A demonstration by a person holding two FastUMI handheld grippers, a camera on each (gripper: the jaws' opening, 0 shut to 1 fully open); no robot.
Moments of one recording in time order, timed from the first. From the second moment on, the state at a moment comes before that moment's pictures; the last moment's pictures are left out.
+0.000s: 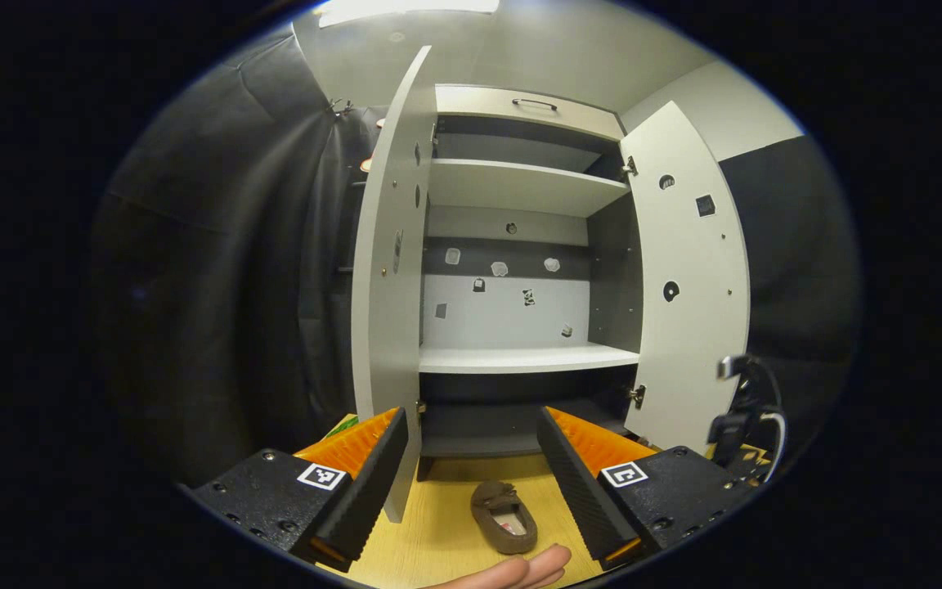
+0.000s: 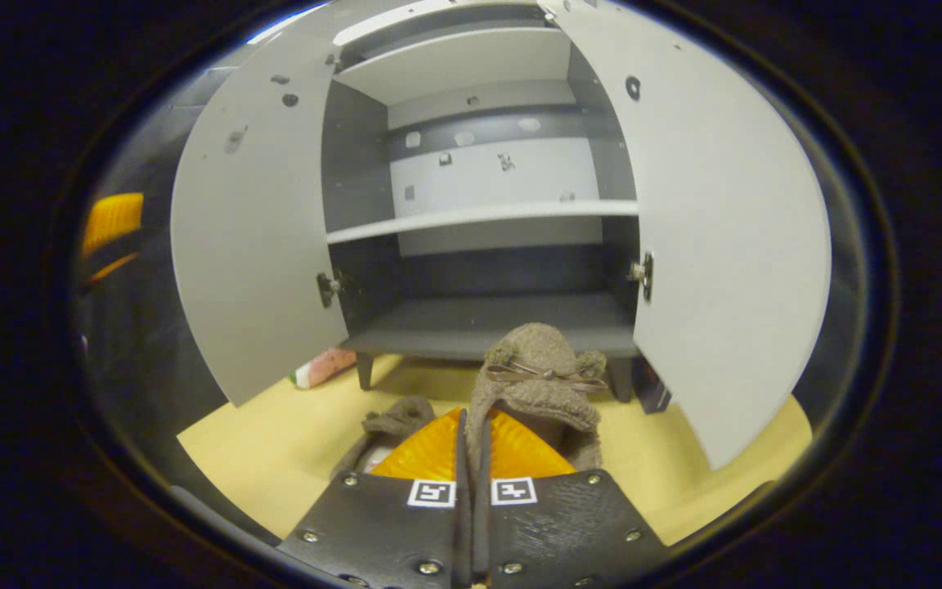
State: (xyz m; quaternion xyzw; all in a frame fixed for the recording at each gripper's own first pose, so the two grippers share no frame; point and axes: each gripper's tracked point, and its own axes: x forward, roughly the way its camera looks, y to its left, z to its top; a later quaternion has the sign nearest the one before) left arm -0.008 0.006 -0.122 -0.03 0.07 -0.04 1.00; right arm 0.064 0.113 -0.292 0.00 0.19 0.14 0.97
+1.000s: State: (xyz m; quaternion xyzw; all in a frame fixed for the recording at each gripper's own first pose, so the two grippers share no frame) left arm 0.064 -0.032 -0.109 -0.07 0.05 -0.08 0.99; right arm 0.258 0.168 -0.052 -0.01 0.10 0.15 0.98
